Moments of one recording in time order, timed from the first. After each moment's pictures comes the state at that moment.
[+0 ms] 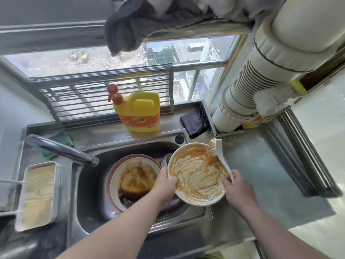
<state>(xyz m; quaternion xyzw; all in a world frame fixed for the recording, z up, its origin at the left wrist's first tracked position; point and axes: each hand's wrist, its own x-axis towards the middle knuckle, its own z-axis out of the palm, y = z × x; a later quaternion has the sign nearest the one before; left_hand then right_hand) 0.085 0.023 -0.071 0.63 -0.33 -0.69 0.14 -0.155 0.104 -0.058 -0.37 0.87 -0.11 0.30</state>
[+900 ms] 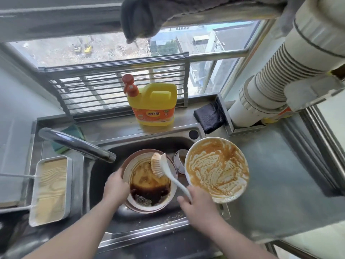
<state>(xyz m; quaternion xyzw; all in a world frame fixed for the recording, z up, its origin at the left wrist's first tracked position) 0.270 -0.005 -0.111 0.77 -0.51 -0.38 0.03 0.007 0.102 -0.047 -0.51 0.72 -0.13 0.45</state>
